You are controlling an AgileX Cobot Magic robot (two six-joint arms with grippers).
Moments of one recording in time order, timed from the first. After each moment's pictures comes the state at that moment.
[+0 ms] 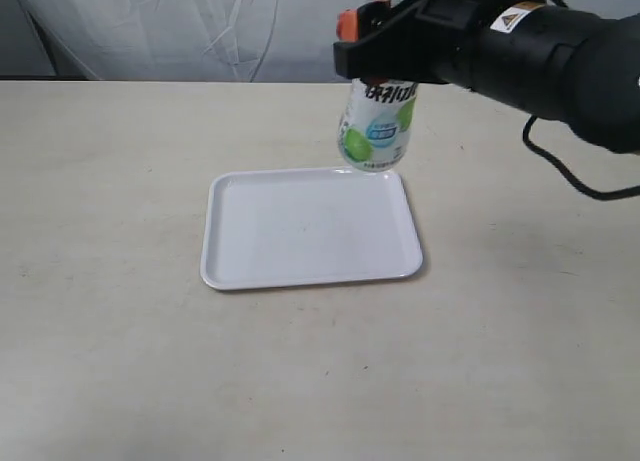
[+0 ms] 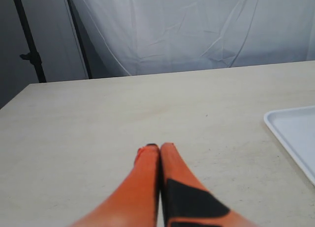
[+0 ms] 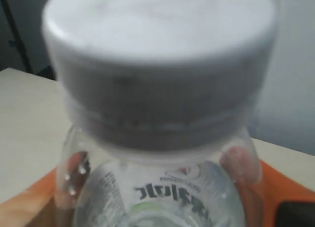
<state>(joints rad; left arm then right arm) 0.01 0.00 0.00 -0.01 0.23 0.07 0.75 1.41 -0.89 0.52 -0.21 -0.48</state>
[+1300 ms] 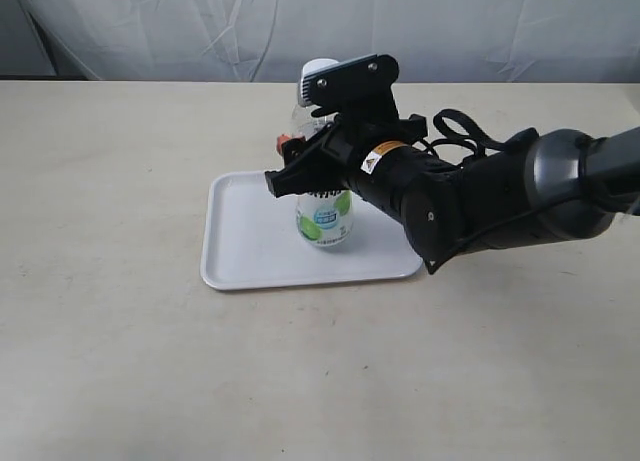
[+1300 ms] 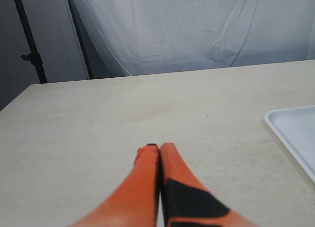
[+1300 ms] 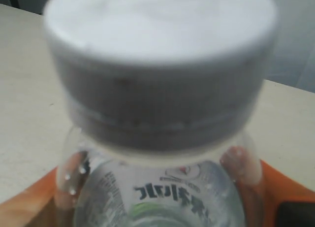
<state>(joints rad) 0.01 0.00 0.00 0.00 0.23 0.07 0.85 1.85 -0.89 0.39 -0.54 -0.31</state>
